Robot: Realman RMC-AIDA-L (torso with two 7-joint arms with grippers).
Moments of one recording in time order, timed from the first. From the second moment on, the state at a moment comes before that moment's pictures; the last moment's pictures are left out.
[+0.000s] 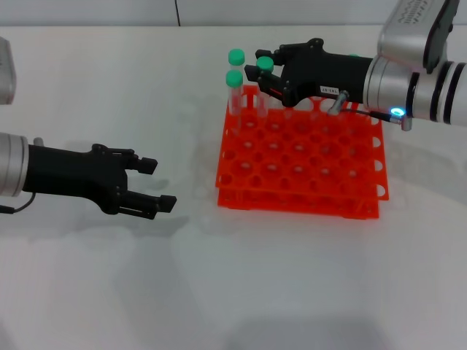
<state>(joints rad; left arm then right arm) -0.49 -2.02 0.92 0.90 2.14 1.59 -1.66 0.76 2.02 -1.56 -0.49 -1.04 -0.88 1.10</state>
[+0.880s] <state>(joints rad) -0.49 -2.02 0.91 0.90 2.13 1.59 -1.65 0.73 2.02 -1.55 -0.54 -1.04 -0.88 1.10</state>
